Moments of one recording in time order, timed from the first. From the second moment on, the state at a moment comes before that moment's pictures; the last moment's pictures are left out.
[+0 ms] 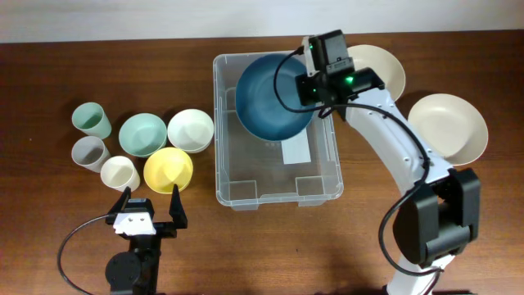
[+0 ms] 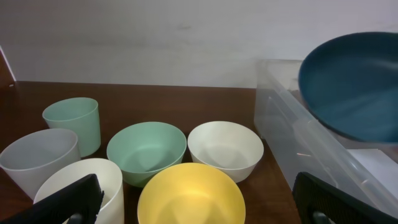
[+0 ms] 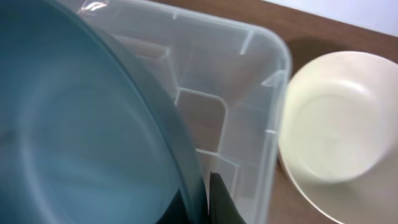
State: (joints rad) left arm 0.04 0.01 0.02 -0.08 0.03 -0.04; right arm 0.33 1.94 1.67 -0.63 0.08 0.02
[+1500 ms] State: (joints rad) left arm 0.04 0.01 0.02 -0.08 0.03 -0.04; right arm 0.09 1.89 2.06 -1.12 0.30 0.15
